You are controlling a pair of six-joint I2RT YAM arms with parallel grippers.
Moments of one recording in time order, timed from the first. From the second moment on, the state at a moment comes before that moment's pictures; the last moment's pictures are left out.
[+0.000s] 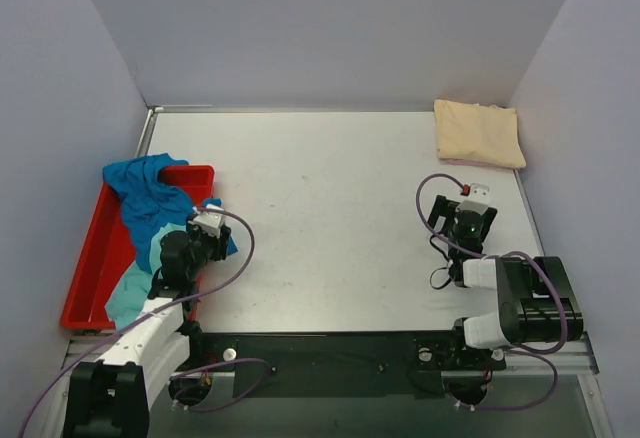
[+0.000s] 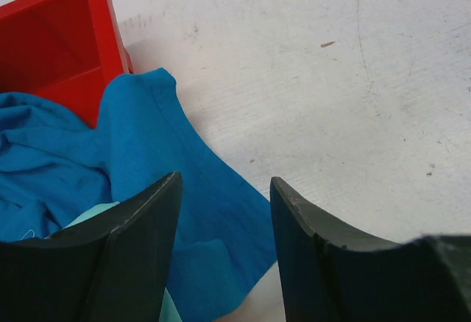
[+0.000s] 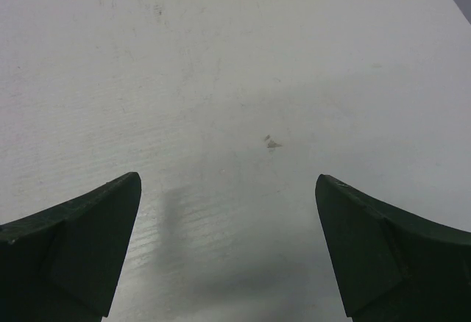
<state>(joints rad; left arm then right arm) -0.08 0.83 0.14 0.39 0.17 0.21 0.01 1.40 0.20 0.84 0.30 0.10</state>
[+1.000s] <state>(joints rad) 0.24 1.20 0.99 -0.62 -0.05 0.56 0.42 0.94 0.74 -0.04 -0.25 0.15</state>
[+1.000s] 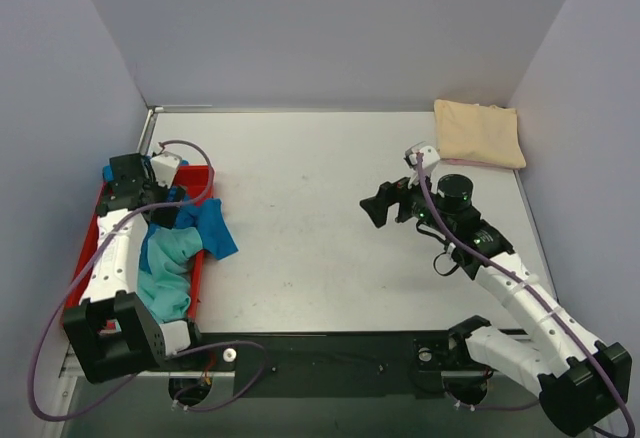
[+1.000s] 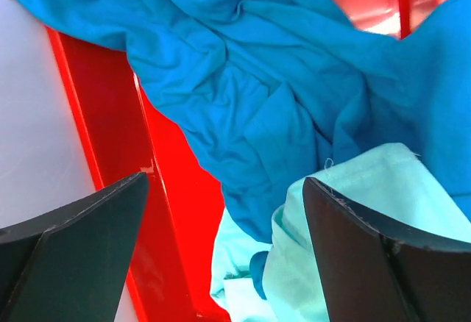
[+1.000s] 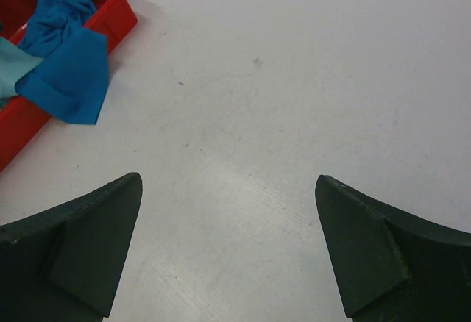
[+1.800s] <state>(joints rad) 0.24 1.90 1.31 -0.47 -0.19 0.28 0.53 1.15 0.84 -0.18 -0.20 0.04</state>
